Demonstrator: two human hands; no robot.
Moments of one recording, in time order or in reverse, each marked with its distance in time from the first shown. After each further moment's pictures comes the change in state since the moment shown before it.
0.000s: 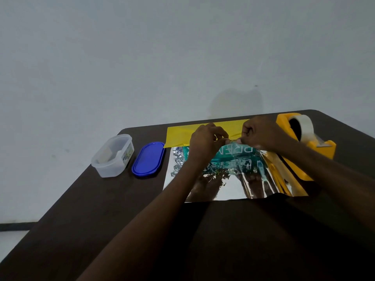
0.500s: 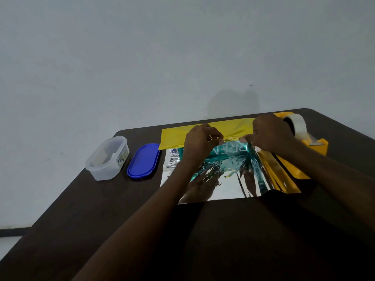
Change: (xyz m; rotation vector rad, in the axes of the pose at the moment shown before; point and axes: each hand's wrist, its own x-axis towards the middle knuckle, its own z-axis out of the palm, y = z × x) left_hand 0.001 -0.002 -0.002 -0.041 -0.024 0.001; right_hand -0.010 0.010 -0.013 -0.310 0.092 0.207
